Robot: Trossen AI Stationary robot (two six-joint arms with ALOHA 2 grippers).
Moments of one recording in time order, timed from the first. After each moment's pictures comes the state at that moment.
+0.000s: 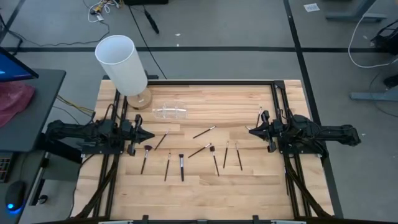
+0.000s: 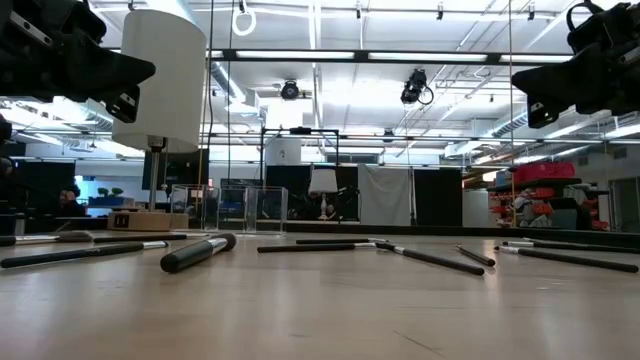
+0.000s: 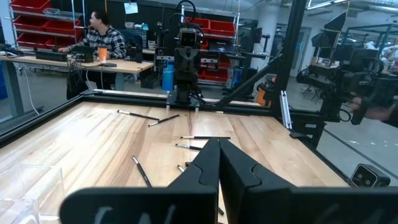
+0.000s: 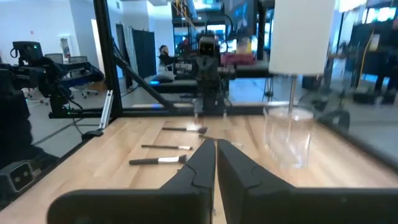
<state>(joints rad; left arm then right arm) -0.11 0.01 0.01 0.06 -0.07 -0.12 -0.03 0.01 0.02 0.05 -0.09 0.01</state>
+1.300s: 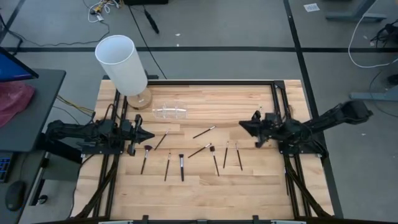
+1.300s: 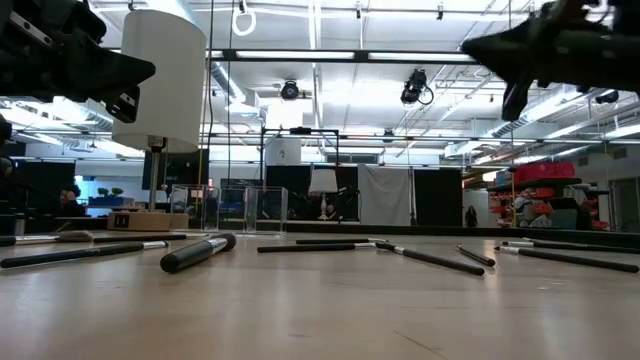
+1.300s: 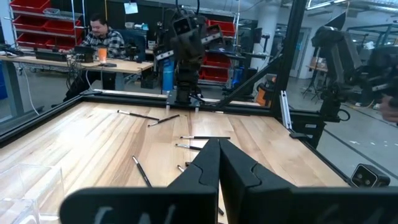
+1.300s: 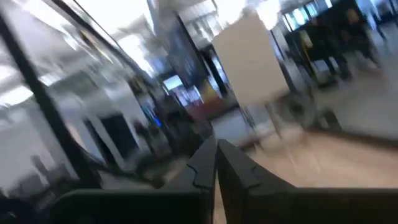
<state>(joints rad) -0.11 0.02 0.01 0.06 -0.07 -0.12 0.20 0.91 0.08 1.05 0.39 0.37</state>
